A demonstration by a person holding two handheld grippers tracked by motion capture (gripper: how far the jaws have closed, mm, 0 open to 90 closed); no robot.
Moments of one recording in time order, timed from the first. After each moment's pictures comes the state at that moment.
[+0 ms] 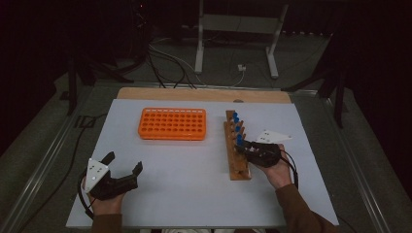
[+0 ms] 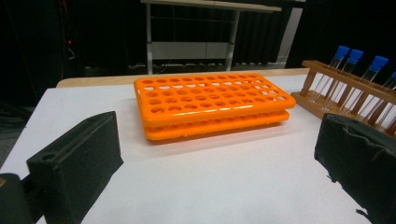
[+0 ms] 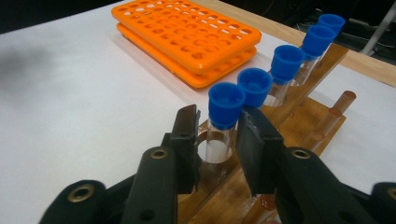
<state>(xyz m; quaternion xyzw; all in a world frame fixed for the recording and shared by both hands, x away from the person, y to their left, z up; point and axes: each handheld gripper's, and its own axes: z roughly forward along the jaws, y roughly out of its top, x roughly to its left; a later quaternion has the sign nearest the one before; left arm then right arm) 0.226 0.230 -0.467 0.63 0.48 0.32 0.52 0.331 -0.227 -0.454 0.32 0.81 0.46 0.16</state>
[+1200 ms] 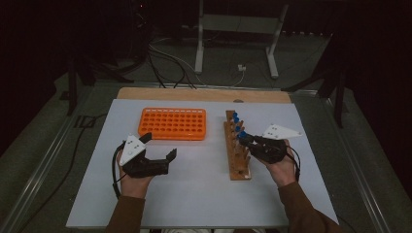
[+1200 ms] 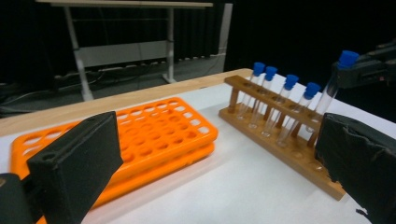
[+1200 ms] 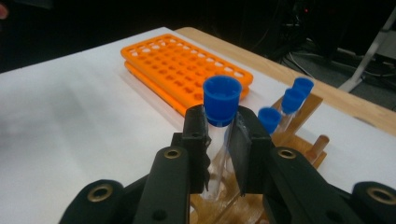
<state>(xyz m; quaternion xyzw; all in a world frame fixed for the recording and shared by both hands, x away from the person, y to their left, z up) 0.276 0.152 -0.423 0.70 0.38 0.25 0.55 0.325 -0.231 -0.419 0.31 0.79 0.50 0.19</state>
